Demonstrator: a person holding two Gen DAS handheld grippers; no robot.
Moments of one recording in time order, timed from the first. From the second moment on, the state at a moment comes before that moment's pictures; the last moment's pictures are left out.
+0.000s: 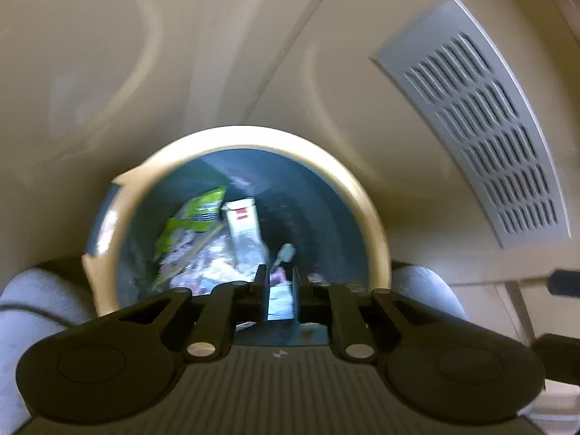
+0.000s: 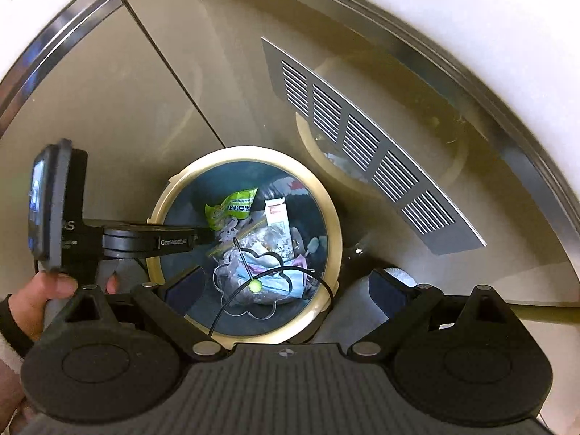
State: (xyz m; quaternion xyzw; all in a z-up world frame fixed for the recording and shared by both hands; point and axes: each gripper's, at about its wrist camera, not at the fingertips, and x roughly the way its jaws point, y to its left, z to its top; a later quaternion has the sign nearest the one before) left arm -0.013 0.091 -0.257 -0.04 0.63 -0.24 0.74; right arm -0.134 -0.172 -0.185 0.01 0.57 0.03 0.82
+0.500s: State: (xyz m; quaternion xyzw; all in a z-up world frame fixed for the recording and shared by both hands) left arm 0.008 0.106 -0.289 -0.05 0.68 -0.19 0.71; right arm -0.134 -0.174 -0.184 0.02 0.57 0.02 0.82
